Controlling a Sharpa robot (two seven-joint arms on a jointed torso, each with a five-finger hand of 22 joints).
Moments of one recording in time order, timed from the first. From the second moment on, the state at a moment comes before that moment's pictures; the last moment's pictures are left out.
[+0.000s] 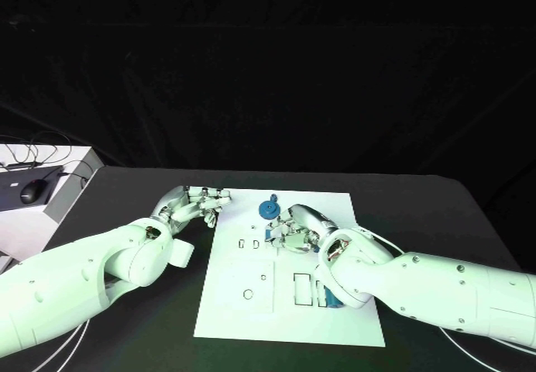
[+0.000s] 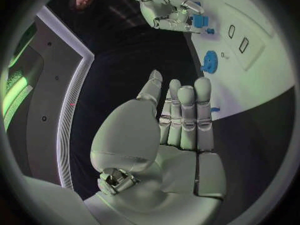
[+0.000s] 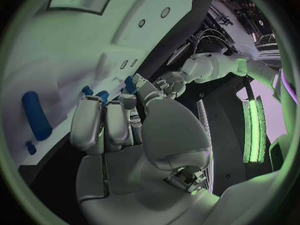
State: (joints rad) left arm 0.89 -0.93 0.23 1.50 -0.35 -0.30 0.28; left_hand 1.34 0.01 -0.06 -0.13 0.05 1.06 0.12 0.07 0.07 1.10 0.03 0.71 0.51 1.22 -0.03 1.00 0.86 0.15 1.08 -0.02 1.03 0.70; right arm 1.11 -0.61 -0.13 1.56 -1.22 -0.58 -0.22; right_hand 1.28 0.03 0.10 -0.12 0.27 1.07 0.13 0.07 0.07 1.14 0.02 0.99 1.08 1.46 -0.05 1.22 1.17 0.08 1.46 -0.06 1.16 1.31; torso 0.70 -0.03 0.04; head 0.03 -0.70
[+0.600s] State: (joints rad) left arm 0.89 -0.93 0.23 1.50 -0.35 -0.30 0.28; left_hand 1.34 0.01 -0.06 -0.13 0.05 1.06 0.12 0.07 0.07 1.10 0.03 0.71 0.51 1.22 -0.03 1.00 0.86 0.15 1.08 -0.02 1.03 0.69; right arm 1.09 -0.61 -0.13 1.53 -1.28 -0.59 -0.24; right_hand 1.28 0.03 0.10 -0.12 0.27 1.07 0.12 0.07 0.07 1.15 0.03 0.99 1.08 1.46 -0.05 1.22 1.16 0.08 1.46 -0.06 1.16 1.31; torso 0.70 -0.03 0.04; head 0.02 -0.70
